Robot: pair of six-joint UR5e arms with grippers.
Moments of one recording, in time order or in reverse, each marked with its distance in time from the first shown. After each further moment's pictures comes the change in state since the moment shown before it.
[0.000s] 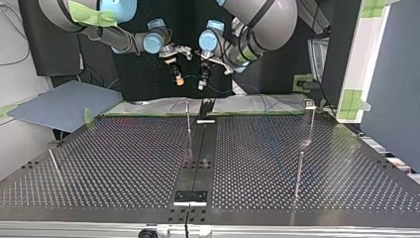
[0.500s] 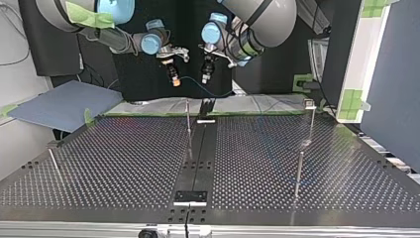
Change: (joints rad) left arm -0.018 0.004 -0.074 0.068 -0.033 0.009; right arm -0.015 0.001 0.000 0.002 0.023 0.015
